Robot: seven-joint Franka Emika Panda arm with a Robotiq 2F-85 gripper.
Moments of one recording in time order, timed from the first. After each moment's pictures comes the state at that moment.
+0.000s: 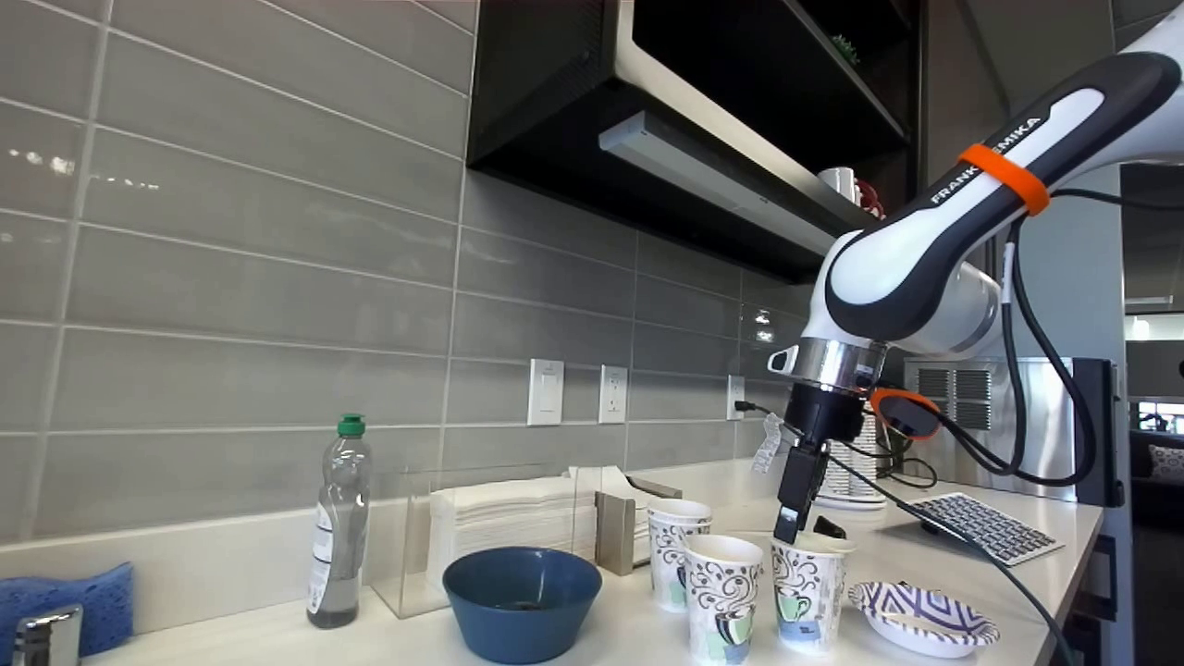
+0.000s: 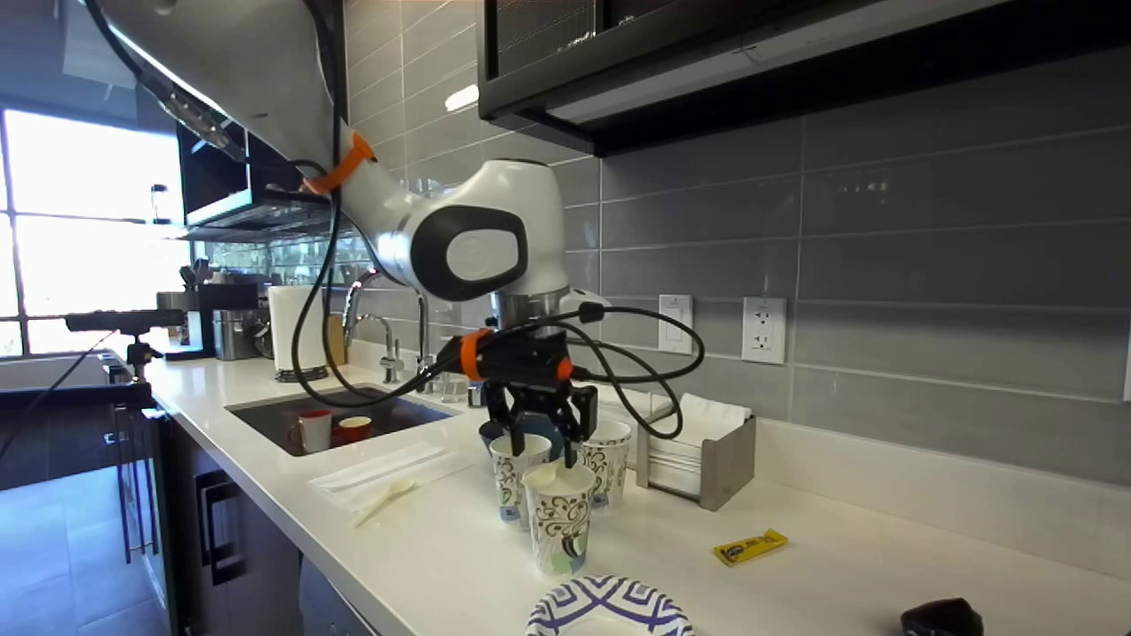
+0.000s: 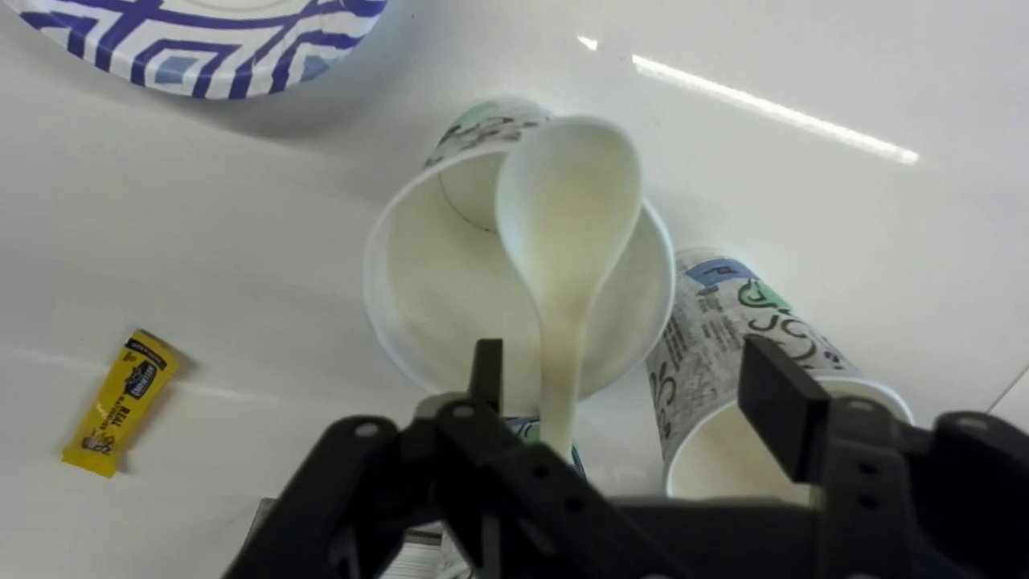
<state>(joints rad) 0.02 -0.17 -0.13 -2.46 0.14 2.48 -0.50</state>
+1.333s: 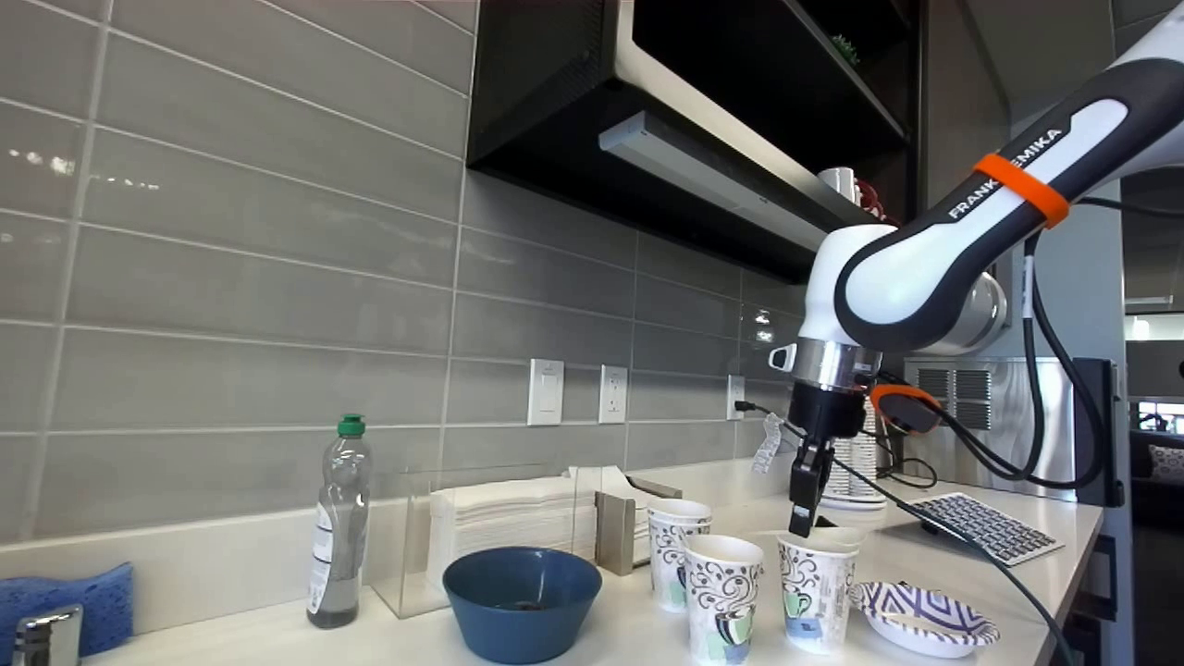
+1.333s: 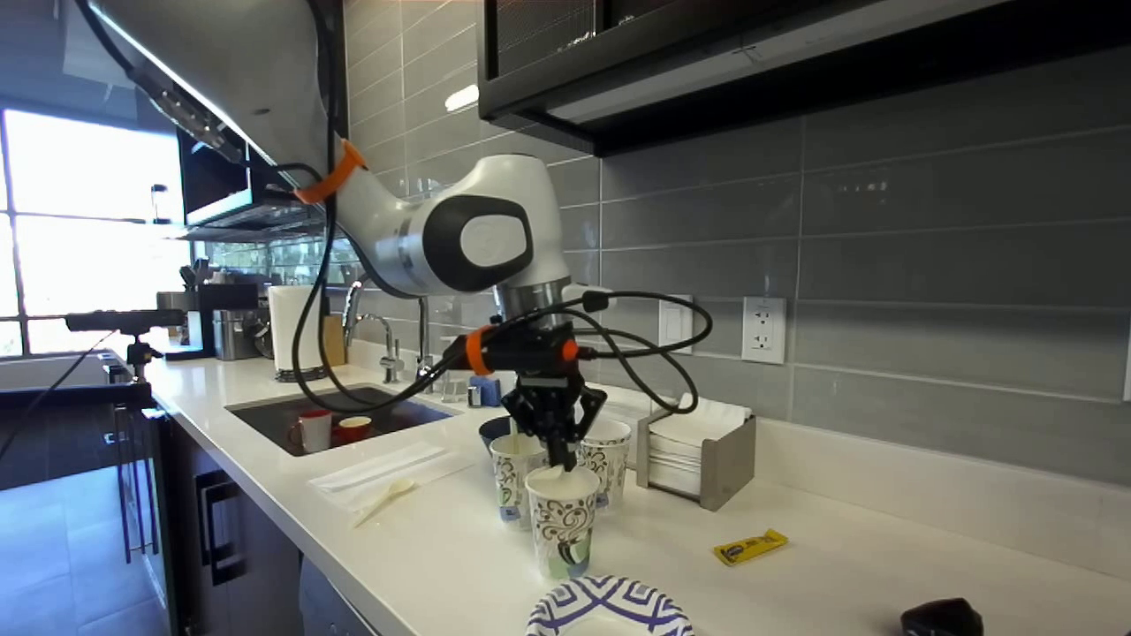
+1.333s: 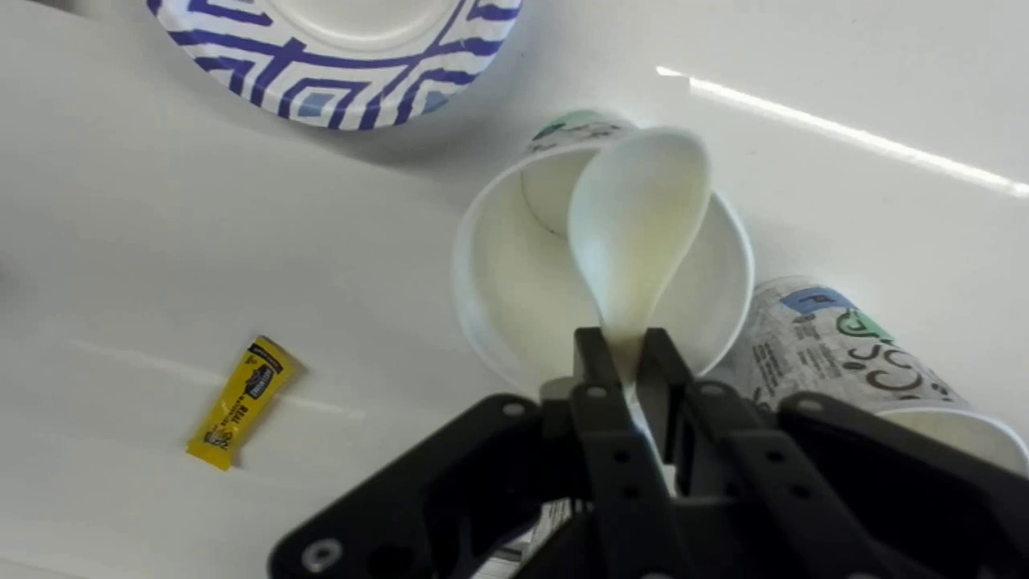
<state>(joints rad) -0.02 -0.17 -0.11 -2.45 -0.08 2.48 -0.34</state>
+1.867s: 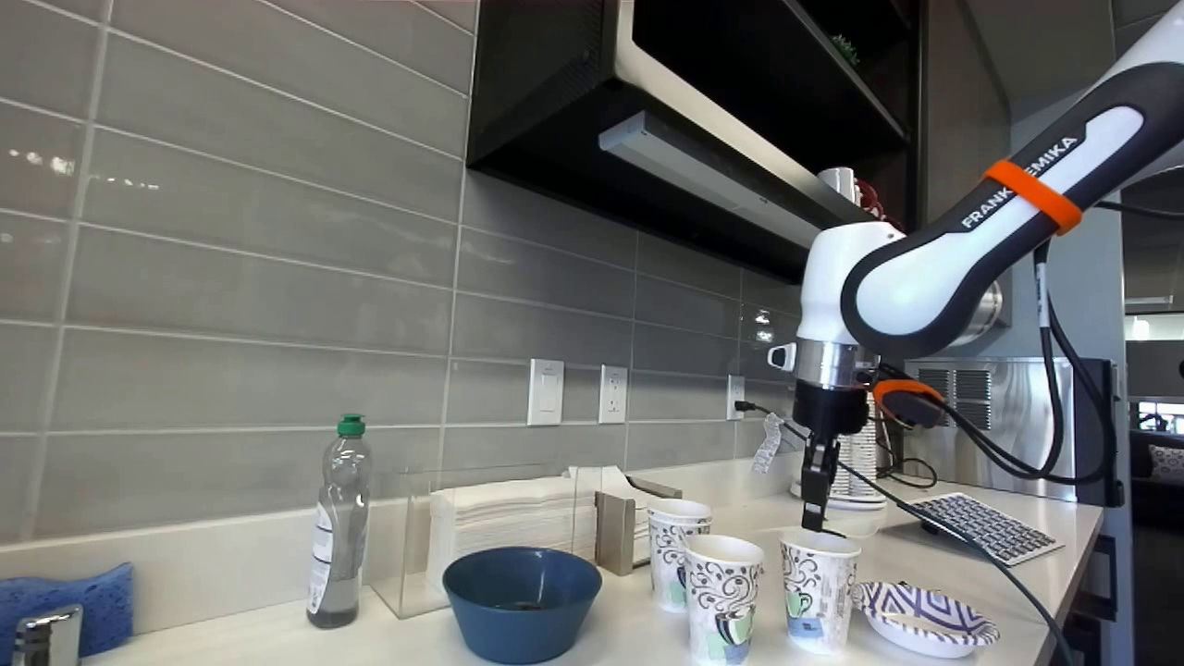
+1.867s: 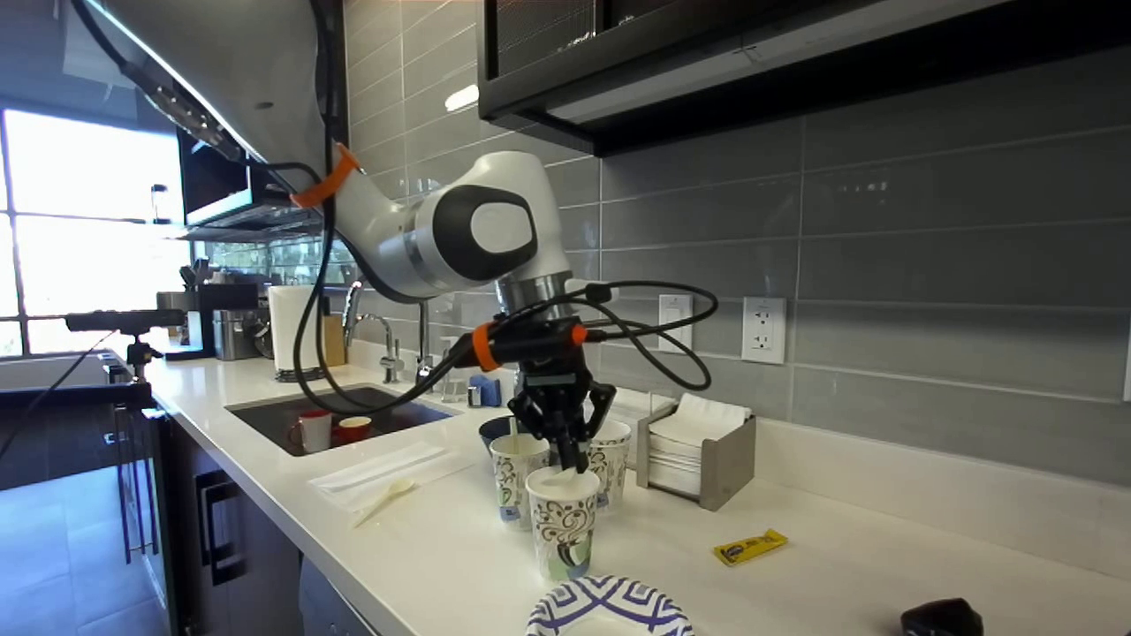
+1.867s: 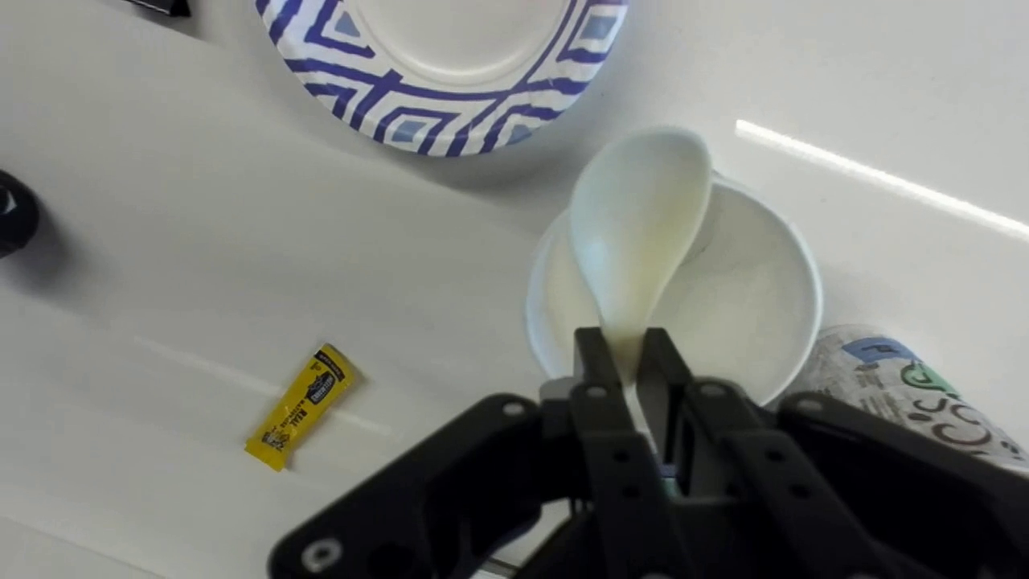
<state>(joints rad) -0.04 -0.17 -0.10 -2.43 -0.22 2.45 -0.29</state>
